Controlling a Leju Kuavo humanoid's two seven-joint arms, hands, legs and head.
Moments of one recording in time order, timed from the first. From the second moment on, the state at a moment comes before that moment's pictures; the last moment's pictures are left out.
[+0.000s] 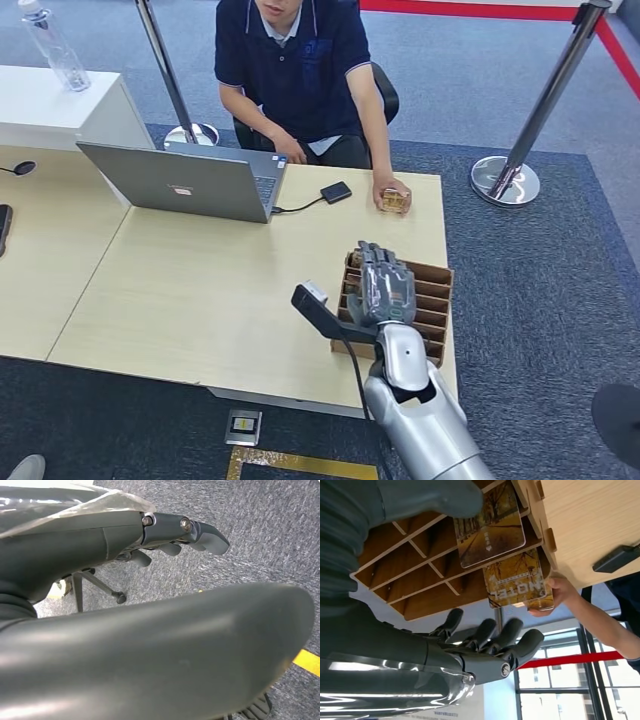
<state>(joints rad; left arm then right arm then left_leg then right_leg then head) -0.09 -0.19 1.30 -0.20 -1.09 0.03 -0.06 -0.38 0.20 0.59 -0.77 1.39 -0.28 0.21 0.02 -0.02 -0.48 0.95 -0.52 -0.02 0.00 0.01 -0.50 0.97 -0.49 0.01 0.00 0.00</state>
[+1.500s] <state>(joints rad) -0.09 -0.19 1.30 -0.19 -1.08 0.03 -0.06 -0.38 0.22 0.53 -0.87 1.45 -0.26 0.19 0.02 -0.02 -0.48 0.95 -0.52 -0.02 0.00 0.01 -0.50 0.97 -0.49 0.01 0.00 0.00</state>
